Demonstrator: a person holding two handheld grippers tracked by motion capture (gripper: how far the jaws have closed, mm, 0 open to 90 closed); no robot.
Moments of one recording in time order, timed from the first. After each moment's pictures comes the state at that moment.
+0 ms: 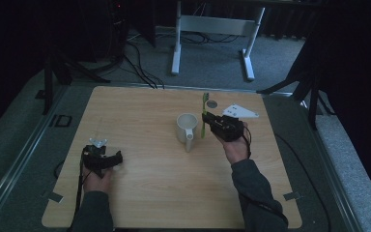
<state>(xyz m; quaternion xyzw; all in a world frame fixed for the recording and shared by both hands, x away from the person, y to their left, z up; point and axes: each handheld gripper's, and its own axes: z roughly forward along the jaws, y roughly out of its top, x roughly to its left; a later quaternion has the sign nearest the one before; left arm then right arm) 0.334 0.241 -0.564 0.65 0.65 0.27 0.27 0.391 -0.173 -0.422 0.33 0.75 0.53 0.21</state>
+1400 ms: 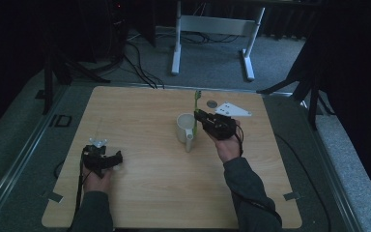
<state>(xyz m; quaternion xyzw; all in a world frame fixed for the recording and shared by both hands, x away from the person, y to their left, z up) 0.334 0.241 -0.564 0.65 0.65 0.27 0.27 0.391 -0.150 -0.418 0.31 0.74 0.56 0.21</state>
